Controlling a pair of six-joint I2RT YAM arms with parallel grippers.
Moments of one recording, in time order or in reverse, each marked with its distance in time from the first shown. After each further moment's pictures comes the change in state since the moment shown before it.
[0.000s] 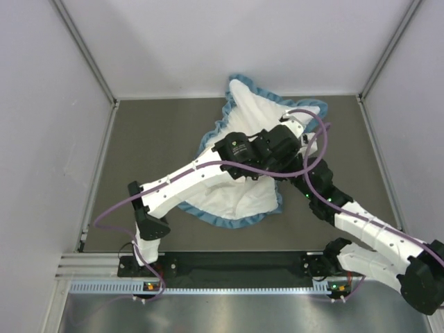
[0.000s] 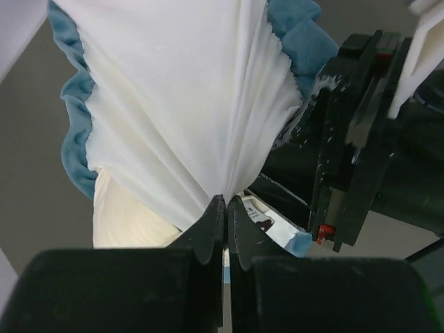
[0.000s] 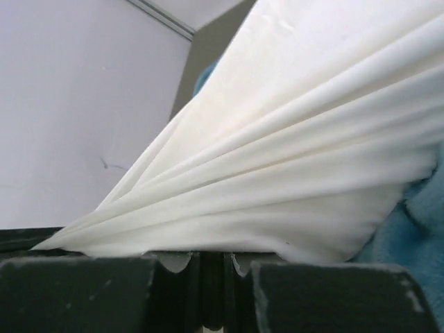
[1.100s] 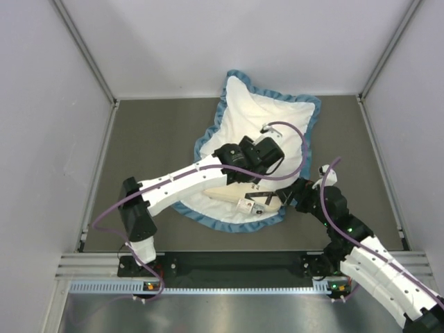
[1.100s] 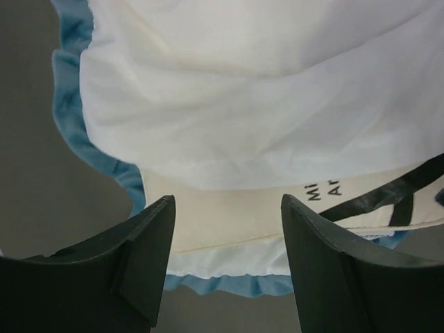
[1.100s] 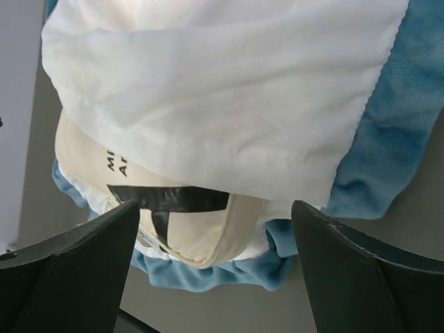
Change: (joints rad) left arm 0.084 -0.102 -0.426 0.237 -0.017 -0.093; right arm -0.109 -0.495 -0.289 -0.453 0.034 -0.086
